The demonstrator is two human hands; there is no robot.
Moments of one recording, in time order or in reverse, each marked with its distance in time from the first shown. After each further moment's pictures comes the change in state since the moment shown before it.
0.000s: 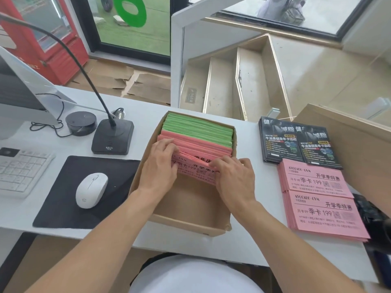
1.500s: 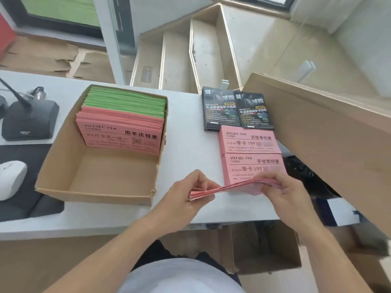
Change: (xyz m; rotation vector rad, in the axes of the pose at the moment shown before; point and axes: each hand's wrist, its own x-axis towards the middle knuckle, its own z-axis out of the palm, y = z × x) left_hand -0.118 0.185 0.051 -0.819 -0.663 0.032; right_hand -0.168 0.207 -0.113 0.757 -0.141 0.476
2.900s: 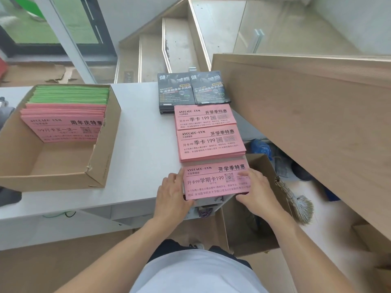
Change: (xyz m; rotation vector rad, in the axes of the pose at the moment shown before) left_hand 0.027 -0.096 0.172 0.864 0.258 -0.150; right_hand -0.044 0.189 -0.027 -0.237 -0.085 0.249
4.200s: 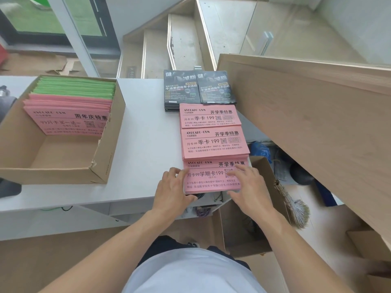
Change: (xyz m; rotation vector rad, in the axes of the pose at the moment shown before) left_hand 0.012 -0.004 -0.016 -0.026 -0.038 -0.019; right_hand 0.002 -0.033 0.011 -0.315 0.111 -0.235
